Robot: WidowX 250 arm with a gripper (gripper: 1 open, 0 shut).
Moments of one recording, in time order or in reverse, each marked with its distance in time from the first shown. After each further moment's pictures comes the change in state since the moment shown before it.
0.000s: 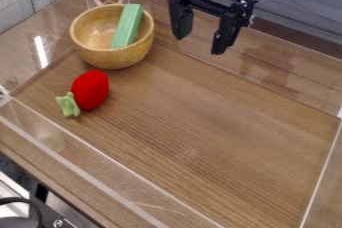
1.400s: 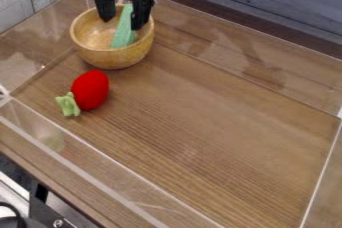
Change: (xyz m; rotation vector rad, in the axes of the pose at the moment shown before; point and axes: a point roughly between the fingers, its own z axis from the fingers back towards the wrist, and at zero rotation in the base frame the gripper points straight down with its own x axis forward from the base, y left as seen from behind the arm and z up) arm 0.028 0.153 -0.046 0.012 -0.002 0.184
